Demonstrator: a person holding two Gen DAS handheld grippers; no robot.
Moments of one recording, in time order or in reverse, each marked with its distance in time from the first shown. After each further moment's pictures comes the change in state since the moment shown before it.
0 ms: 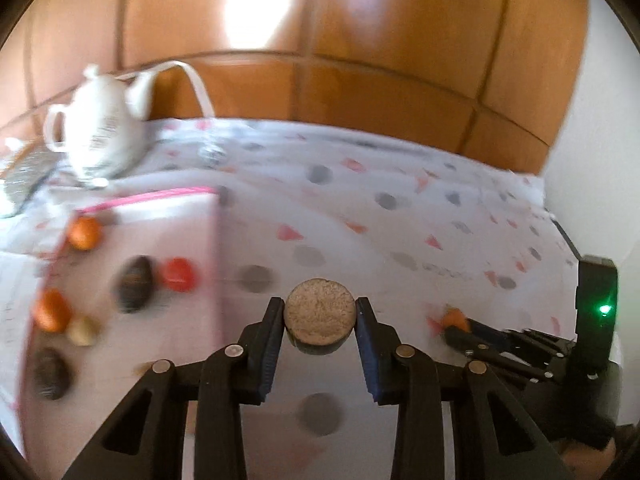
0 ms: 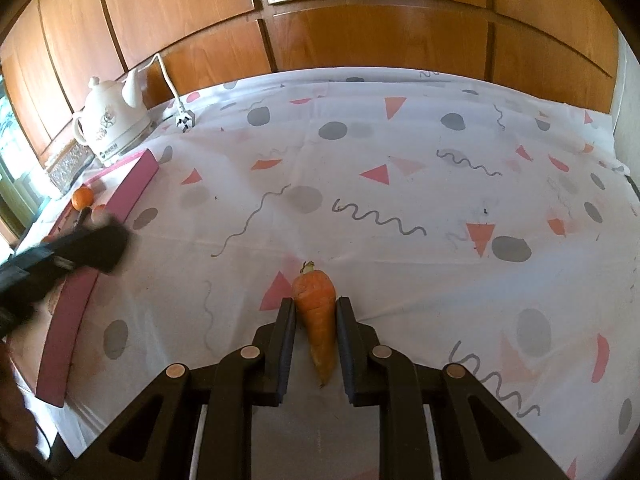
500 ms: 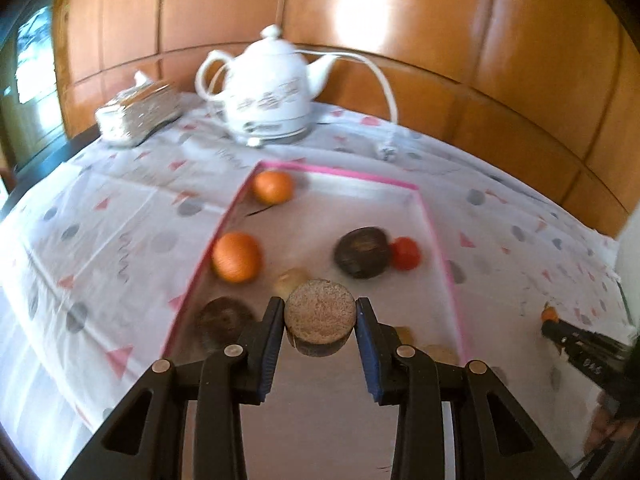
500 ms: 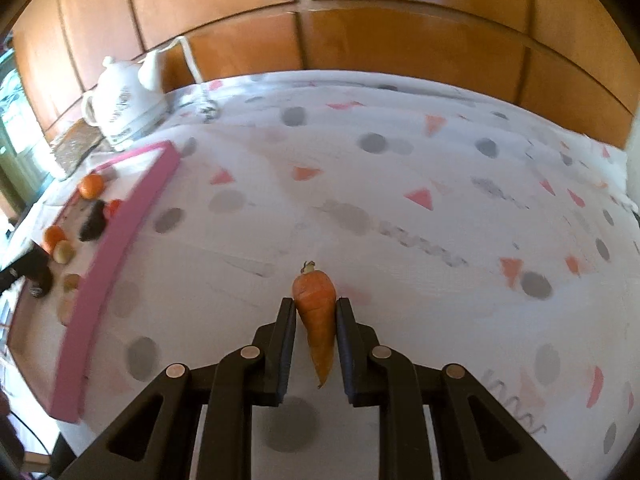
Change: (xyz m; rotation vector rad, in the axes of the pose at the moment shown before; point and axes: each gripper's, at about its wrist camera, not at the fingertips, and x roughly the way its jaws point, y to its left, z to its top) left arm -0.038 0.126 -0.035 -0.246 -0.007 0.249; right arm 0.001 0.045 0.022 -0.084 0.026 0.017
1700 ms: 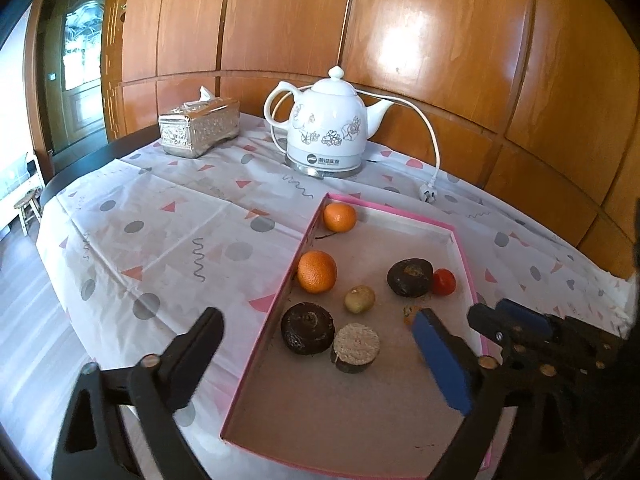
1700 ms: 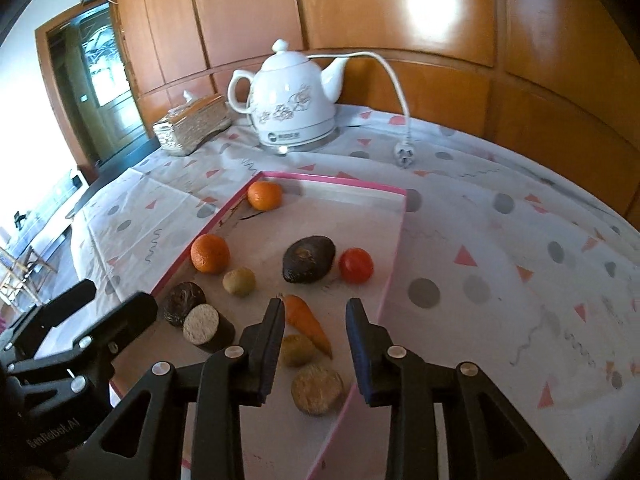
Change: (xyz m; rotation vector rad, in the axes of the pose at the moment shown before) left arm -0.051 0.034 -0.007 -0.093 -0.113 0.089; right arm -0.021 0.171 0.024 -0.238 -0.073 0.194
